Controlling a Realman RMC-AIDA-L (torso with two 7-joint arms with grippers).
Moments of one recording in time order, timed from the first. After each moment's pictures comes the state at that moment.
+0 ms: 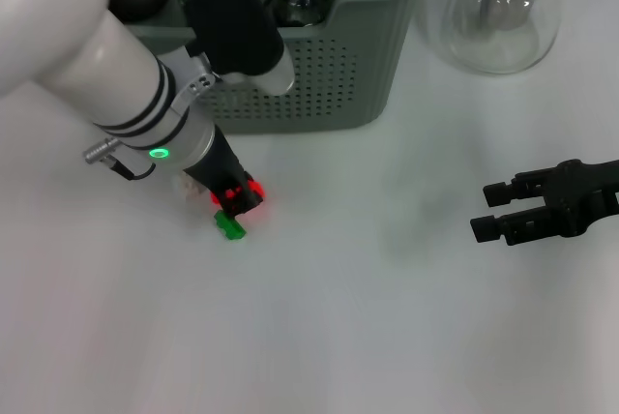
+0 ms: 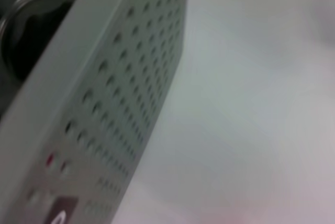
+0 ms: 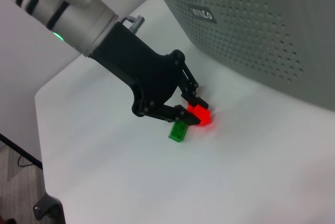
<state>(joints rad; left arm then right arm) -0.59 -2.17 1.56 1.22 2.70 1.34 -2.36 0.59 1.96 -0.83 -0.64 -2.19 -1.67 1.76</state>
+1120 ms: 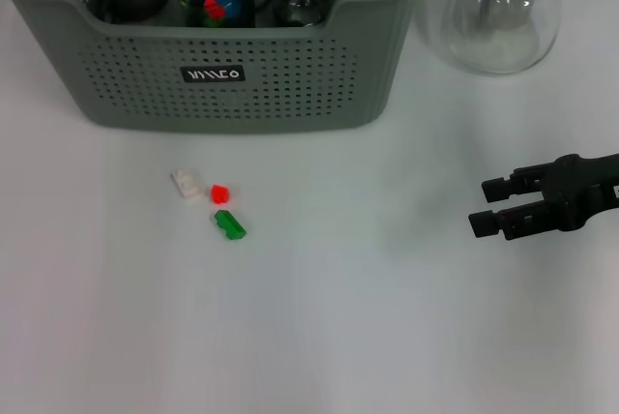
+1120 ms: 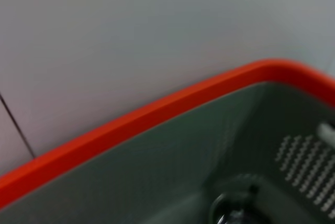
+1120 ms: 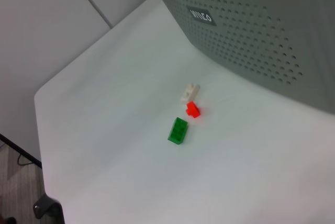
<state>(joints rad) -0.97 -2.07 0.92 1.18 2.77 1.33 -2.59 0.60 1.96 -0.84 -0.64 -2.19 -1.67 1.78</state>
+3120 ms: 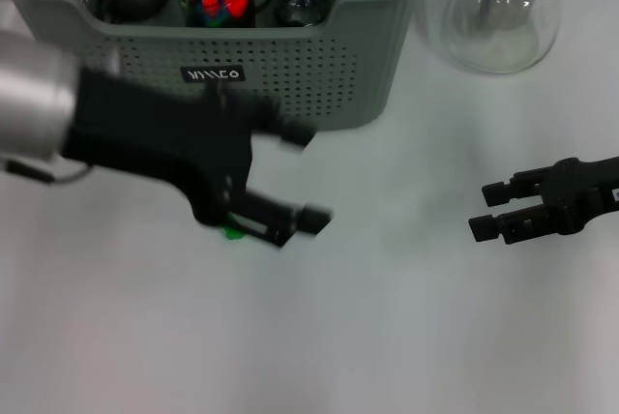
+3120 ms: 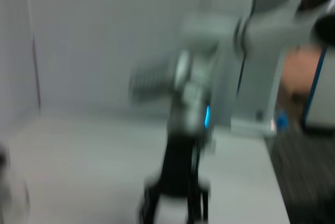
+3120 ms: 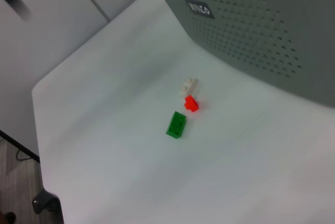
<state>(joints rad) -0.38 -2.17 1.04 1.59 1.96 1.91 -1.94 0.61 1.96 -0.83 -0.64 -2.22 -1.67 1.78</state>
